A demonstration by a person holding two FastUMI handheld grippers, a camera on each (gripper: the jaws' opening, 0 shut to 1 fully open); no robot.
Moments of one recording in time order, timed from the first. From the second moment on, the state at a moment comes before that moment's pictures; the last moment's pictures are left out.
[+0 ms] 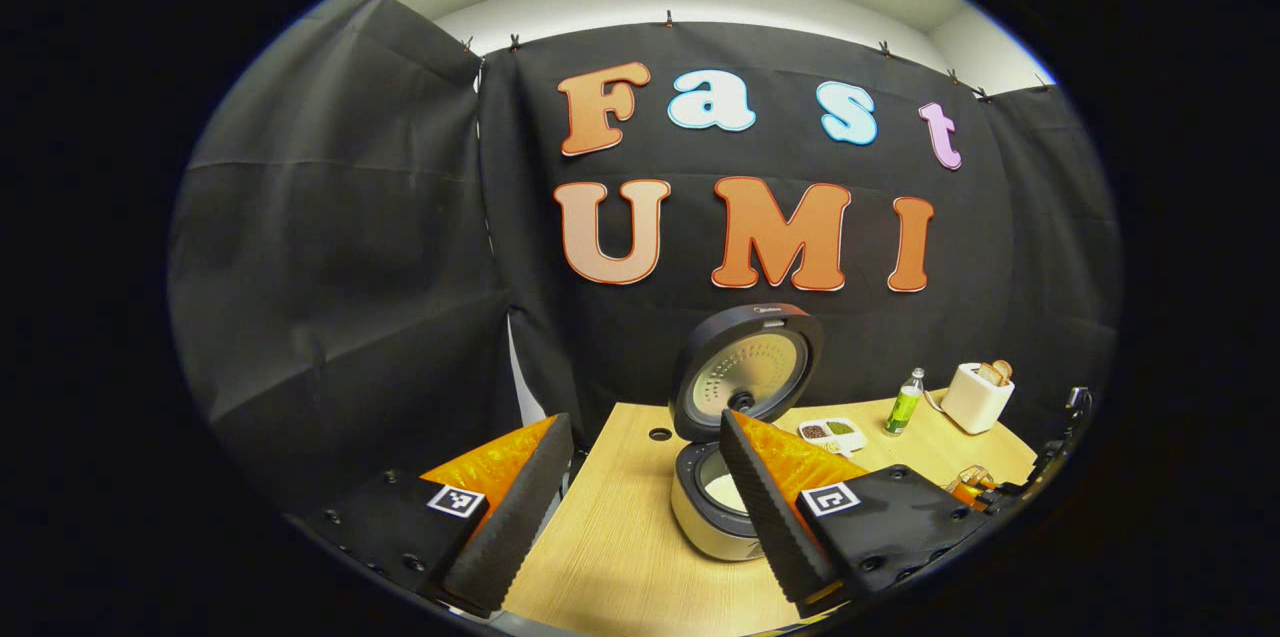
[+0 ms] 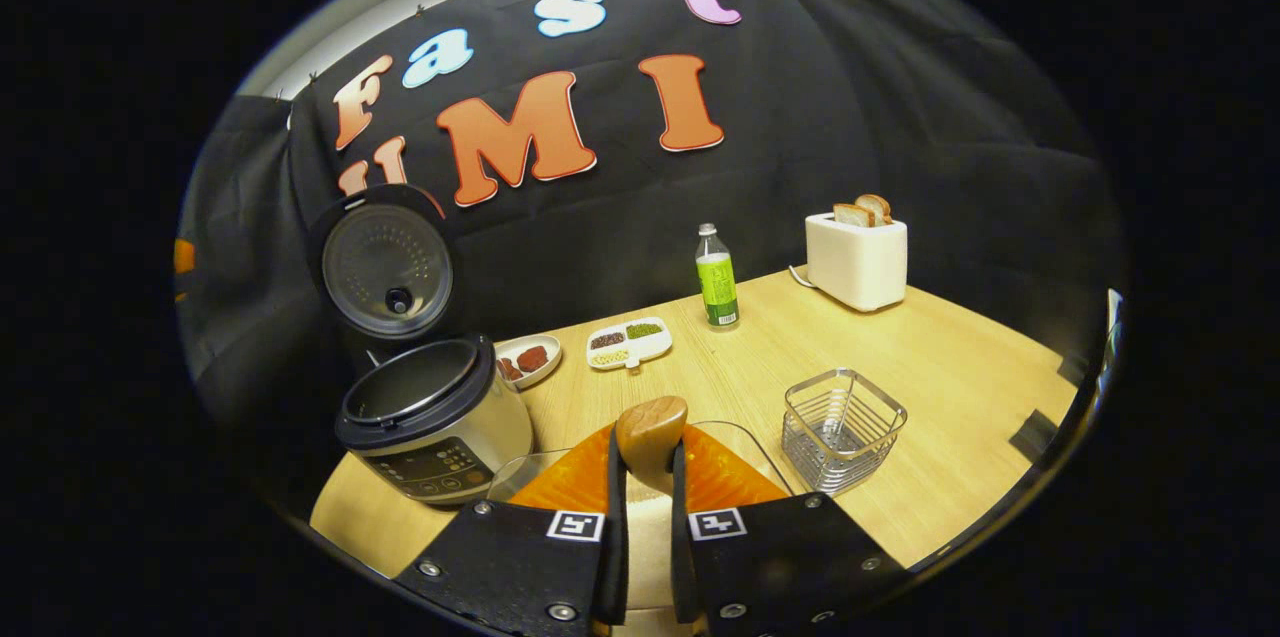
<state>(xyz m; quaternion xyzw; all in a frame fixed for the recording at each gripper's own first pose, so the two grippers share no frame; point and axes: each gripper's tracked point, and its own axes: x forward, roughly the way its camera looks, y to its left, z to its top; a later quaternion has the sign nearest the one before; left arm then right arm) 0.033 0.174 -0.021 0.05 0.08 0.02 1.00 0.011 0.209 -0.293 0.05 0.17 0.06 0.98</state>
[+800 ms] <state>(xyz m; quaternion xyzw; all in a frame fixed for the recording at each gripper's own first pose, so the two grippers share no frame) 0.041 0.187 -0.034 0.04 0.09 0.02 0.99 0.001 0.245 -0.315 0.31 0.26 0.05 0.91</state>
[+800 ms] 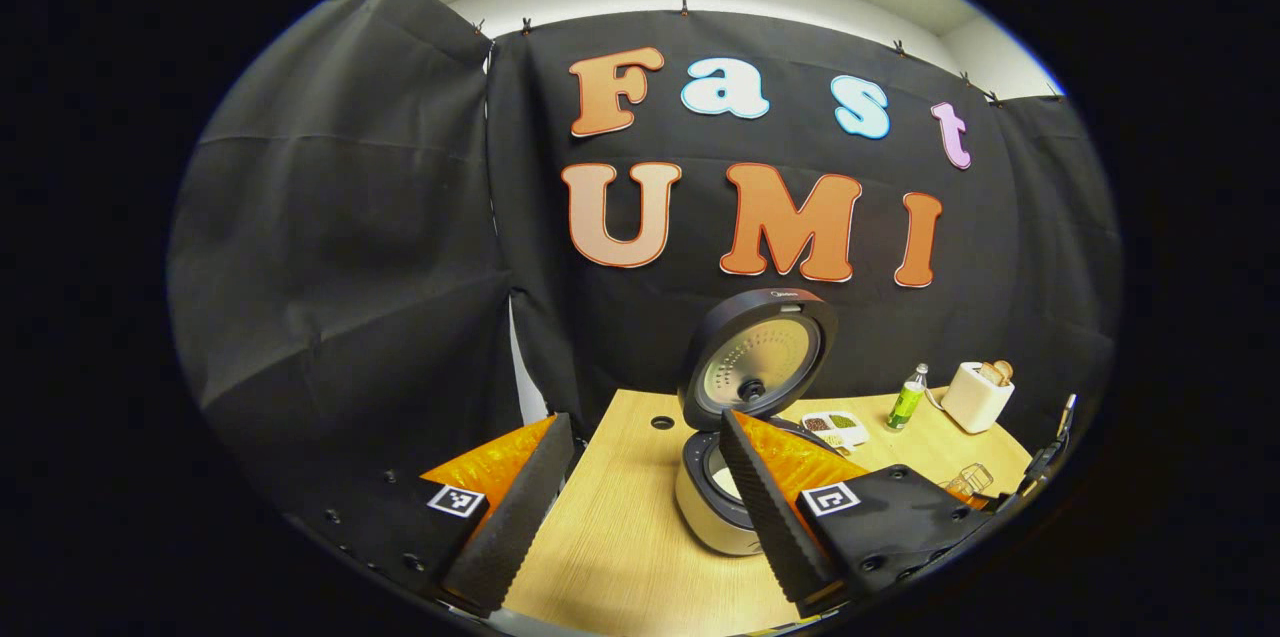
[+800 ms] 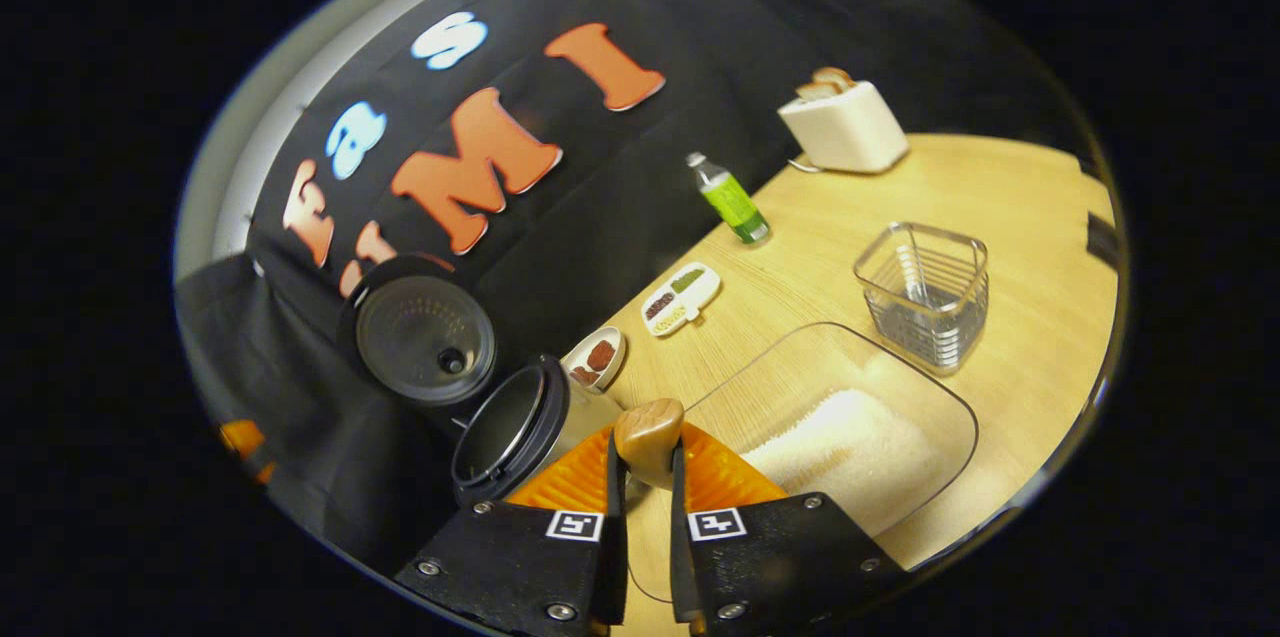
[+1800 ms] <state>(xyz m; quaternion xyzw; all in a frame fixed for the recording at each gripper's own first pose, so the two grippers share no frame) 0.041 0.162 -0.023 0.03 0.08 0.00 1.00 0.002 0.181 -0.268 0.54 0.26 0.00 0.80</state>
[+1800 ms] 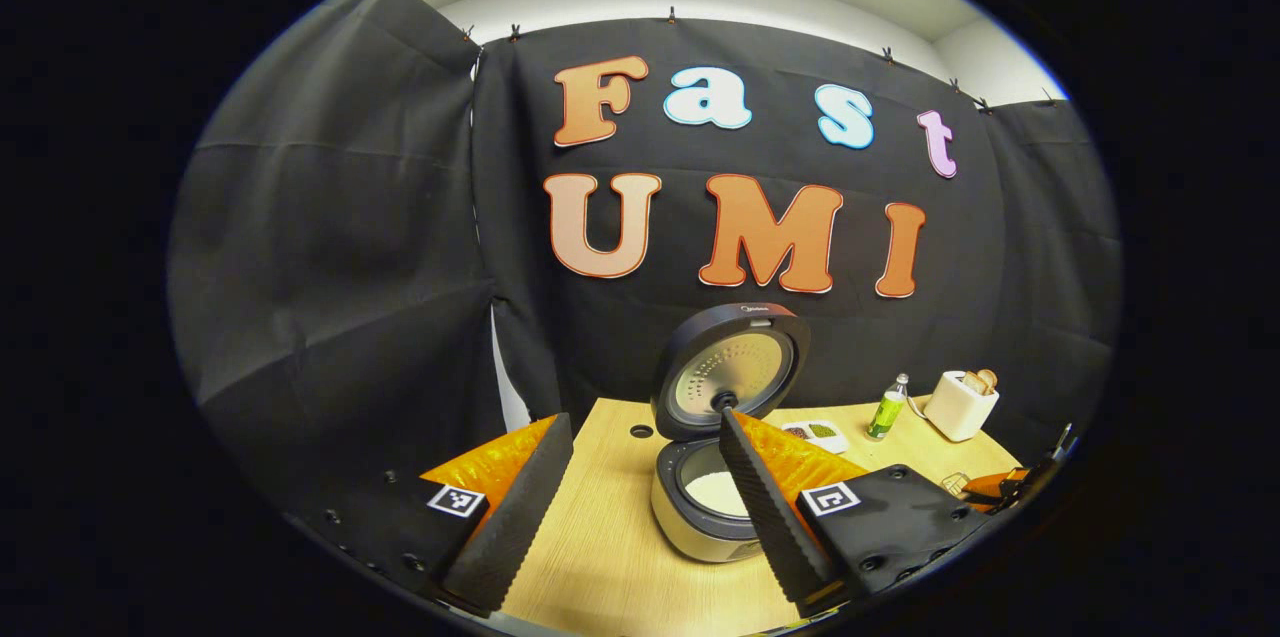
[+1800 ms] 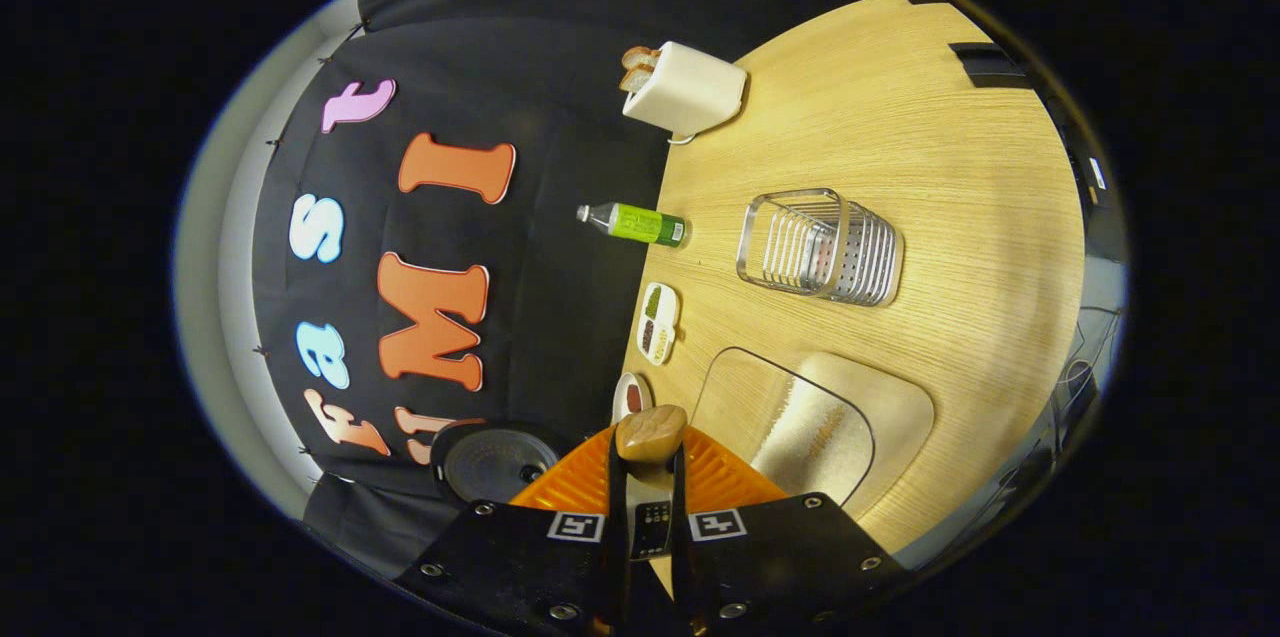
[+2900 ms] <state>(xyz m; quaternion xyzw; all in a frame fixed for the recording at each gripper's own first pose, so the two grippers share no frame) 0.049 0.164 -0.014 0.02 0.08 0.00 1.00 0.078 0.275 -0.155 0.58 0.25 0.09 0.77</state>
